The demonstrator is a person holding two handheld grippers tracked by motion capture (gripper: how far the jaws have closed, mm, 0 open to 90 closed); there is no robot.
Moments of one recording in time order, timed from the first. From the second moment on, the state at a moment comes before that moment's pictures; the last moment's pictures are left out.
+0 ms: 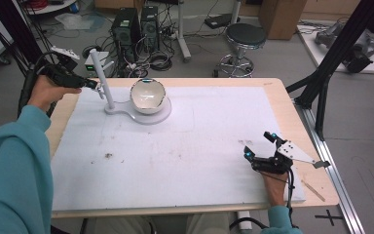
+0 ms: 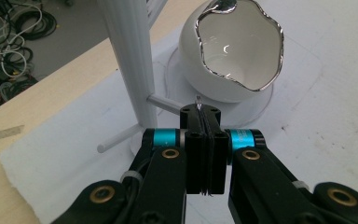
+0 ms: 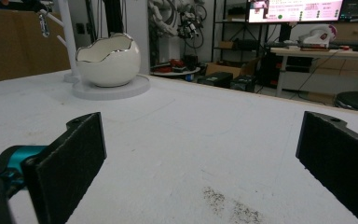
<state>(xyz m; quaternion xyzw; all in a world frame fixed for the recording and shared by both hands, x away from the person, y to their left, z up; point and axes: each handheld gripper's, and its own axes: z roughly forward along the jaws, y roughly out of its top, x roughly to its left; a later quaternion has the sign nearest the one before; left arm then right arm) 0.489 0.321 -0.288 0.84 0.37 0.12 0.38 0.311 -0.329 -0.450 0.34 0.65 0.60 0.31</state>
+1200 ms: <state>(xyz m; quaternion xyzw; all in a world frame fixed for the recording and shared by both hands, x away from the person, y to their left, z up) 0.432 0.349 -0.299 0.75 0.39 0.26 0.47 0.311 -0.329 -0.449 0.34 0.65 0.60 0.31</state>
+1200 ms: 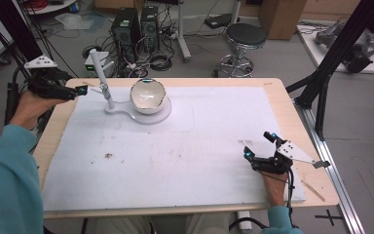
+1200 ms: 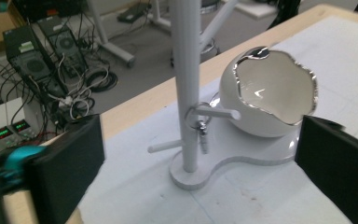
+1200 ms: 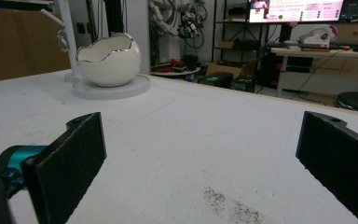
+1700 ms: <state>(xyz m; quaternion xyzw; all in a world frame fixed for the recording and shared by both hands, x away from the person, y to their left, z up) 0.330 0.300 -0.330 0.69 0.30 0.27 0.60 0.311 -0.328 -0.449 0.34 0.66 0.60 0.31</state>
